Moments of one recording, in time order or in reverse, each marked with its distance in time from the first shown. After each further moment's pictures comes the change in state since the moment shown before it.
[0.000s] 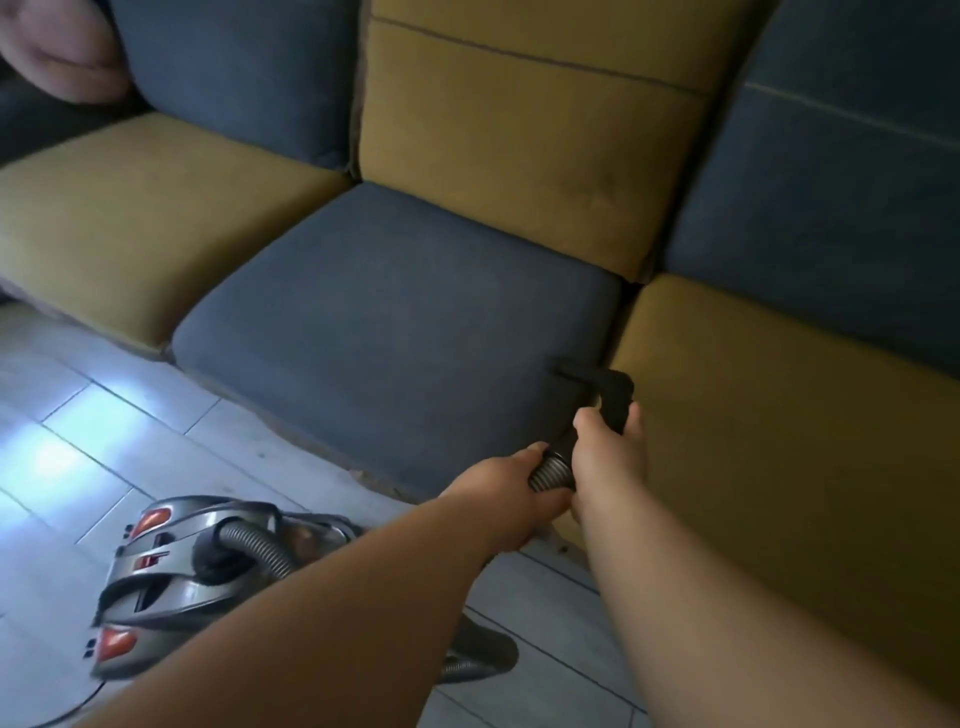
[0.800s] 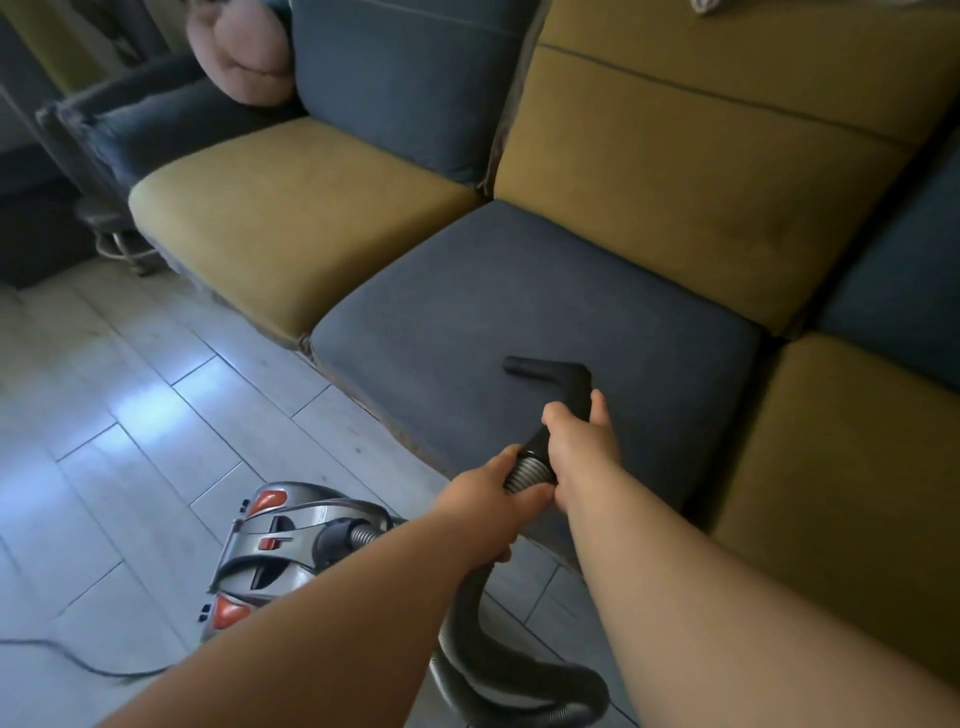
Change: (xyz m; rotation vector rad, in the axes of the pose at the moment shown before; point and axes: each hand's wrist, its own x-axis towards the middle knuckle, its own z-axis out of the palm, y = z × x) left_hand -0.046 -0.143 -0.111 -0.368 0.189 -0.159; right_hand -0.089 0.009 0.189 -0.265 -0.308 0.024
